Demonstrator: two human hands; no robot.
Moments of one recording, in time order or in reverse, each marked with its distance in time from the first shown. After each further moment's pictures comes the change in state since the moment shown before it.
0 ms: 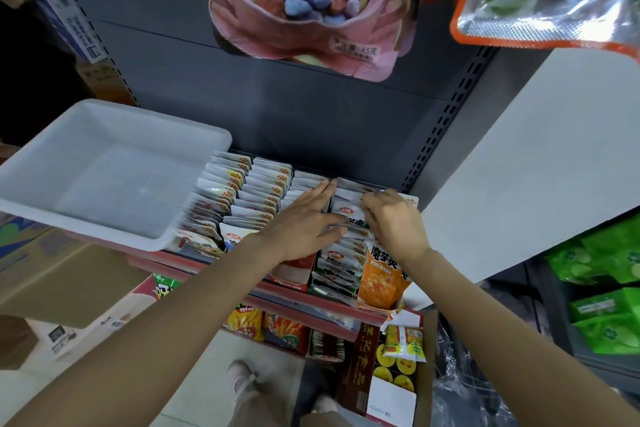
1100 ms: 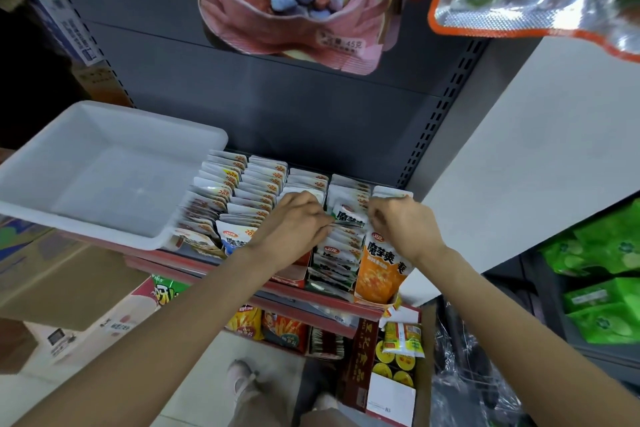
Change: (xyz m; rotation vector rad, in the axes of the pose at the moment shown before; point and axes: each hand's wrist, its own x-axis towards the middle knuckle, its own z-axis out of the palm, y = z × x) left_hand -0.012 -0.003 0.018 0.288 0.449 0.157; right_hand -0.018 0.008 -0.021 -0.050 -0.068 0.129
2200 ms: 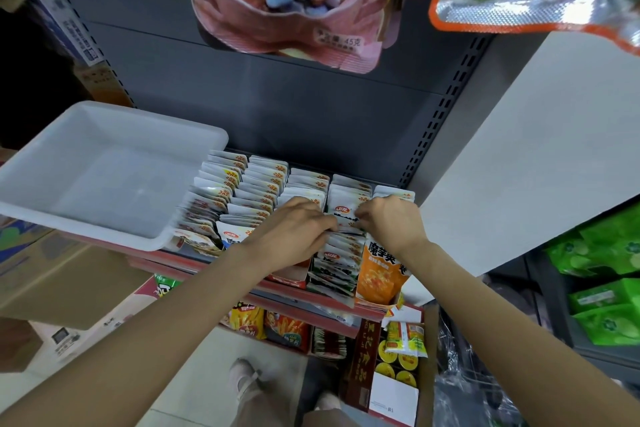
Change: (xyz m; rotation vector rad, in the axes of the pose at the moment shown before) left_hand 0.000 -0.001 -0.012 -0.144 -0.086 0.063; right_hand 0.019 -0.010 0.016 -0.062 -0.122 -0.002
